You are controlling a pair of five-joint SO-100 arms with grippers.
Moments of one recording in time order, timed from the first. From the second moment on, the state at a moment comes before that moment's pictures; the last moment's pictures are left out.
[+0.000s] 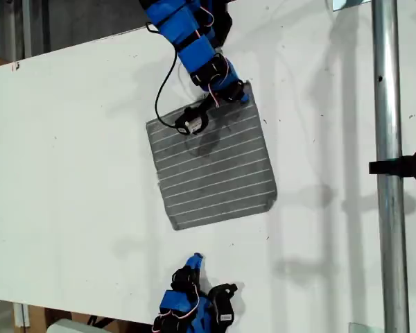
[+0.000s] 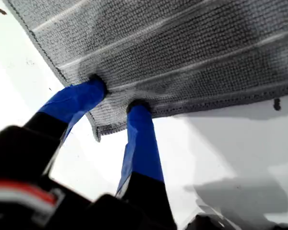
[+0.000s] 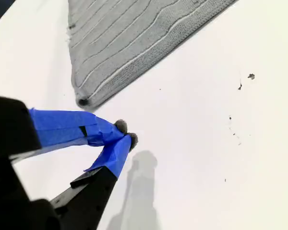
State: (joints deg) arm 0 -12.2 198.9 178.9 74.0 -90.5; arm 1 -24.2 101.6 137.3 54.6 63.4
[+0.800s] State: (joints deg) arm 0 0.8 171.2 151.3 65.8 -90.1; arm 1 -24.2 95.7 129.8 55.7 61.3
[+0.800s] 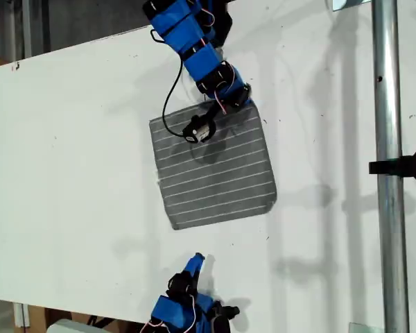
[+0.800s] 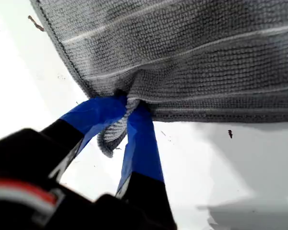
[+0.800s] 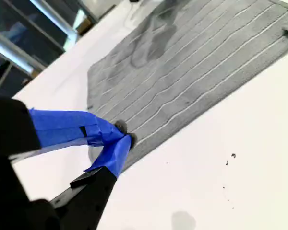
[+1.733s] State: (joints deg) arm 0 15.1 78.1 64.6 83.7 -66.7; arm 1 -24.0 95.9 129.8 55.6 61.3
